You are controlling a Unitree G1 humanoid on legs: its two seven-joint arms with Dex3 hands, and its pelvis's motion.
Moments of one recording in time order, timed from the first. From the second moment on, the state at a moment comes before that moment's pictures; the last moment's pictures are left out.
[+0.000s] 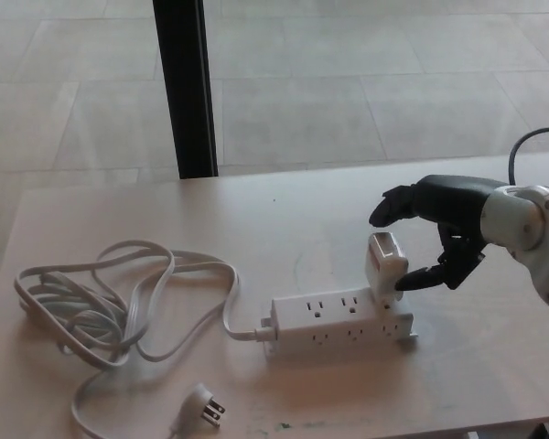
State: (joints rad) left_arm 0.06 0.64 0.41 1.16 -0.07 -0.21 -0.04; right_arm -0.93 -0.60 0.68 0.45 -0.38 0.21 0.48
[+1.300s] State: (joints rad) left_arm 0.08 0.64 0.40 1.14 -0.10 -0.23 -0.06; right_arm -0.90 -0.53 0.58 0.53 -0.55 0.14 0.52
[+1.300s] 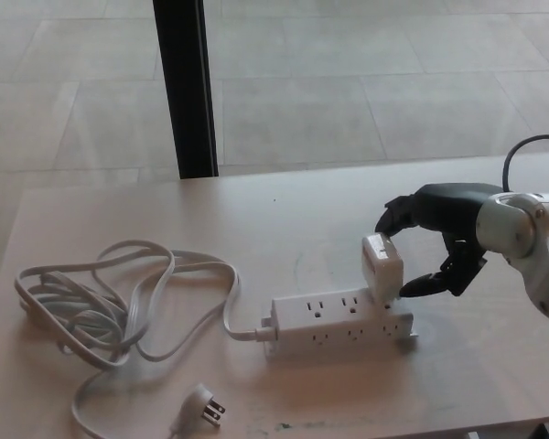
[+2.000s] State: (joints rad) left_arm 0.09 0.64 0.40 1.14 -0.10 -0.23 -0.07; right_arm -0.85 -0.53 0.56 0.51 -0.60 0.11 0.47
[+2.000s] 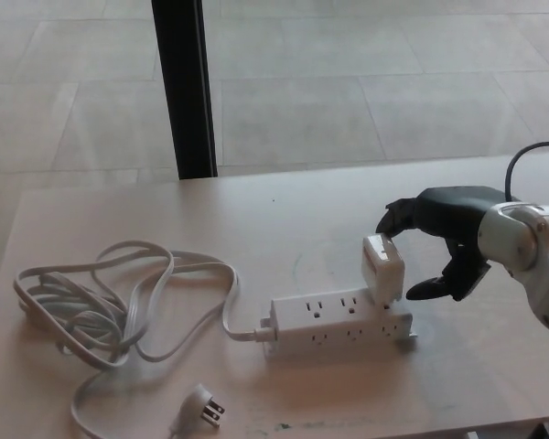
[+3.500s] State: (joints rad) left_arm 0.08 0.64 0.33 1.12 -0.09 -0.23 -0.07; right_arm -0.80 -0.40 0.55 0.51 -0.70 0.19 0.33
